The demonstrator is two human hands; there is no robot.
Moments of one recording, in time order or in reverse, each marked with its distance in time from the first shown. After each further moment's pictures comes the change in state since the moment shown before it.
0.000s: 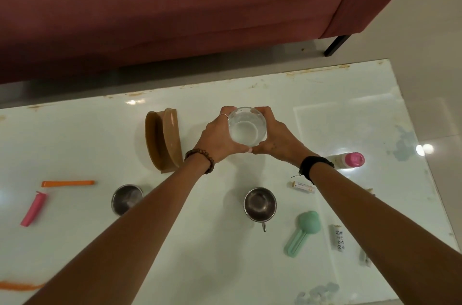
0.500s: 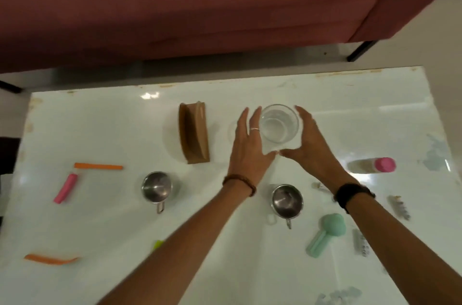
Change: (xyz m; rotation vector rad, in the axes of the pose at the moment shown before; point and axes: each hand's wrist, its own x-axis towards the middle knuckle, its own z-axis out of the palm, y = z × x) left_hand -0.048 0.005 0.019 -0.009 0.271 0.029; right_hand -0.038 -0.040 0.020 -0.141 0.215 0.119
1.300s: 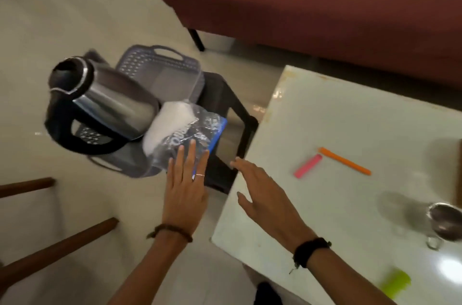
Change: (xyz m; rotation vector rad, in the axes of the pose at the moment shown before) left_hand -0.261 -0.377 -0.442 0.862 0.299 -0.324; right_hand -0.126 -0.329 0.483 -0.285 -0.576 -0.641
